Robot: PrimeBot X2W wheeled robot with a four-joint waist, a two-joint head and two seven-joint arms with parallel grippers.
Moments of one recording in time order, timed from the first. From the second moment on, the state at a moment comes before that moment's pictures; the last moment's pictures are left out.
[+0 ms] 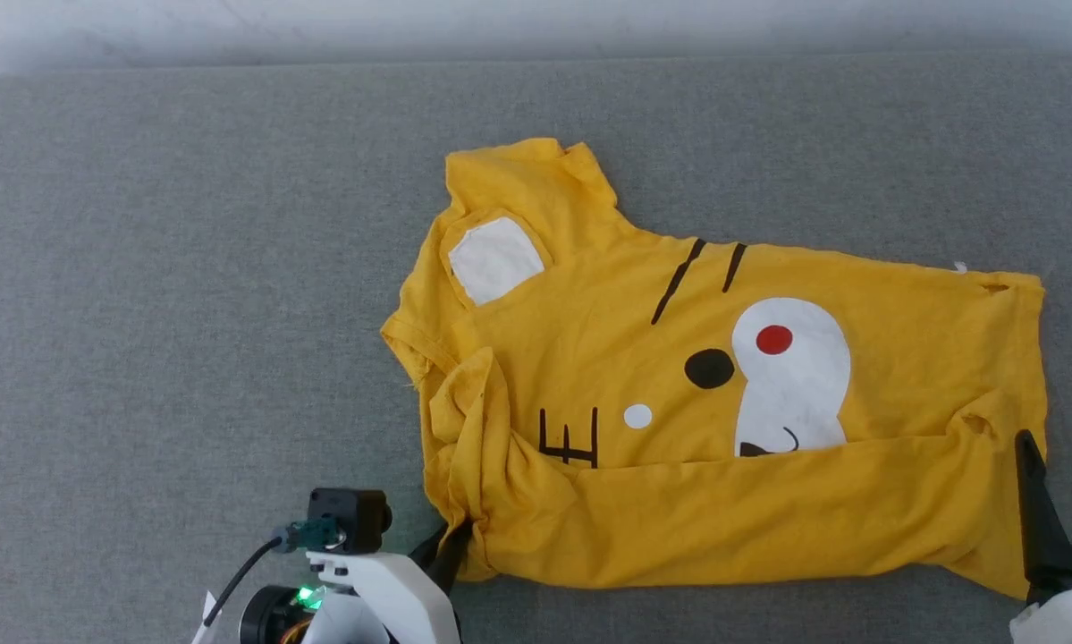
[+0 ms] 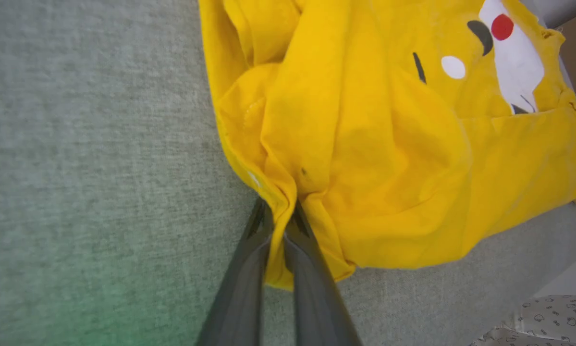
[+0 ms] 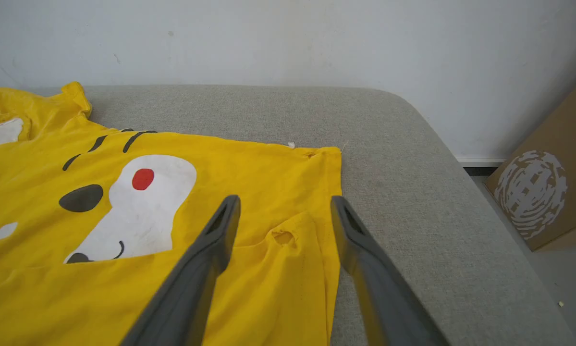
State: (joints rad) left arm -0.05 0.36 -0.55 -0.02 -0.70 0.23 0.27; right arm 0.23 -0.08 -0.26 -0.31 0.15 0.13 0.10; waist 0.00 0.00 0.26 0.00
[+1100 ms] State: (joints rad) left arm -0.01 0.35 -0.51 -0.14 -0.73 0.26 0.20; right arm 0.25 -0.14 -0.32 -0.15 0.32 0.13 0.50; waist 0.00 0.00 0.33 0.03
